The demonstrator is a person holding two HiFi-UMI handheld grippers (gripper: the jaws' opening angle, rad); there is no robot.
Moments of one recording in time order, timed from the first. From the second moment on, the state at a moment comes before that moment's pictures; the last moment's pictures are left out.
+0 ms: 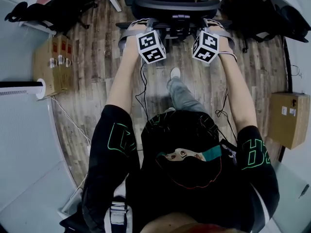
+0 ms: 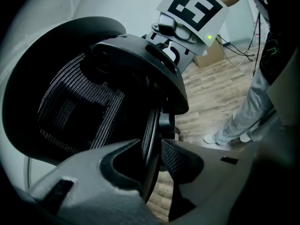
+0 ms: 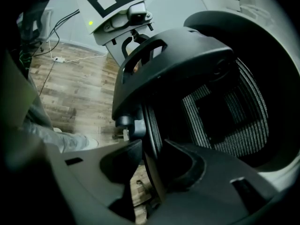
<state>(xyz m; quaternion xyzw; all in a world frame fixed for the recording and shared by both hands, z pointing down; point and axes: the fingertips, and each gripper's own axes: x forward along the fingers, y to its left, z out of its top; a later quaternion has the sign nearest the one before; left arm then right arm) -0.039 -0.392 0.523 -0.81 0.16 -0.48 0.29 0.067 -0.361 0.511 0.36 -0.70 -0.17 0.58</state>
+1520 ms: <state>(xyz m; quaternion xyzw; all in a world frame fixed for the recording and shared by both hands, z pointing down) 0.059 -0.622 0.522 -0.81 0.13 -0.50 0.27 0.168 -0.601 0.510 0.36 -0.70 -0.18 0.59</state>
